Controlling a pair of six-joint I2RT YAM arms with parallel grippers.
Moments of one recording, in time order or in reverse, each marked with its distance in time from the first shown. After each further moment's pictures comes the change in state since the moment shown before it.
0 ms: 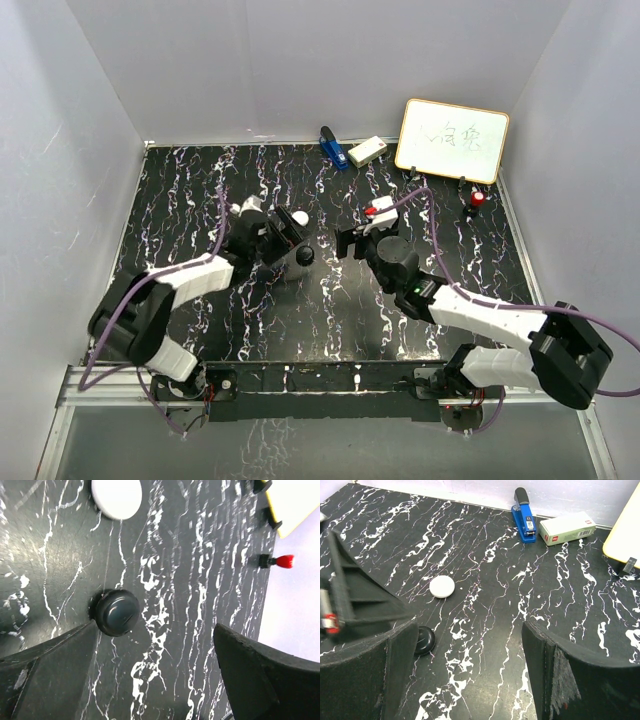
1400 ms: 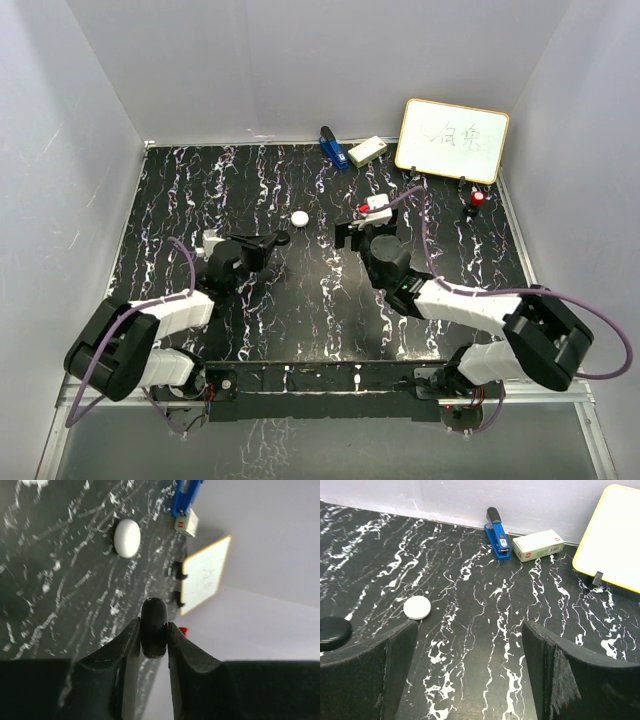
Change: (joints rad) left arm 0.024 -0.257 -0.367 0.357 -0.243 -0.600; right arm 0.000 0.158 0.013 0.223 0.130 -0.112
